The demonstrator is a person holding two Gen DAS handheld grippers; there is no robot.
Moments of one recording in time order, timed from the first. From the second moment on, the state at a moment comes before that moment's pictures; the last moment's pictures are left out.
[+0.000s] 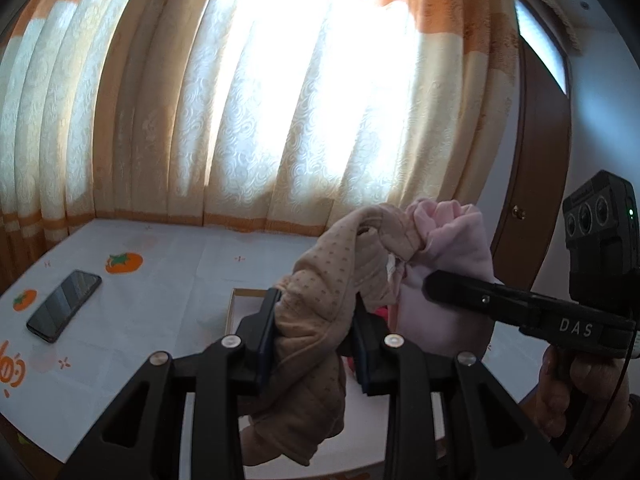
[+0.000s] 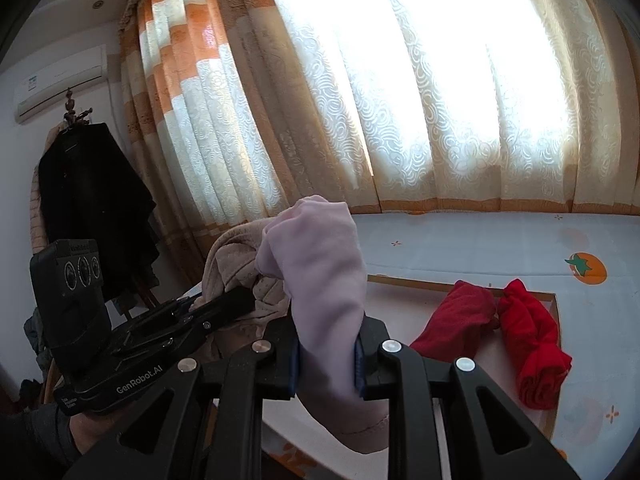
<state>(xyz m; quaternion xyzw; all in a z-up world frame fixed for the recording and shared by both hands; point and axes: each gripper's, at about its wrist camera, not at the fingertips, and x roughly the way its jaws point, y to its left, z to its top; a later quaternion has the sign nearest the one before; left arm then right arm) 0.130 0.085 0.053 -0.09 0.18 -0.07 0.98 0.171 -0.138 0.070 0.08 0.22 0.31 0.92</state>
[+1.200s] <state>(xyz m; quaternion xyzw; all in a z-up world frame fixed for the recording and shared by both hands) 0.231 0.121 0.019 -0.21 0.31 -0.04 0.93 0.303 -0.114 0.022 0.14 0.37 0.27 0.88</state>
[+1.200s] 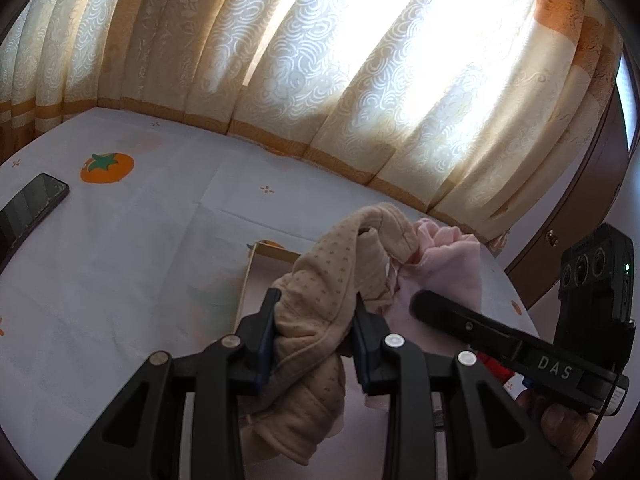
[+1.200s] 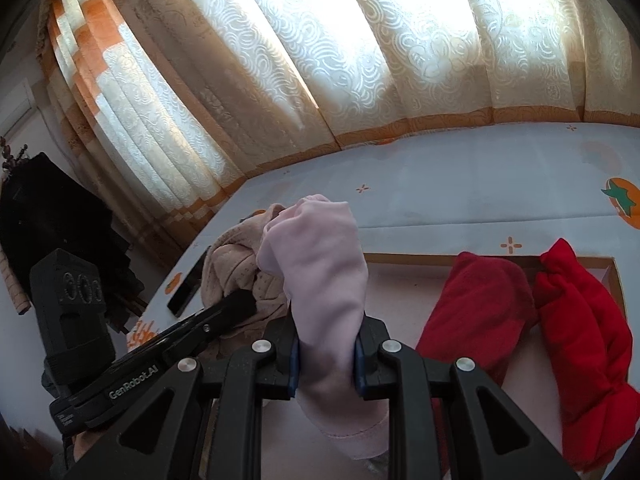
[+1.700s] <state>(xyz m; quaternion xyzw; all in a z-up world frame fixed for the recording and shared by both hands) 0.237 0.112 0.020 -0.18 0.30 -0.02 0.93 0.305 -0.123 0.026 0.11 0.36 0.23 0.90</state>
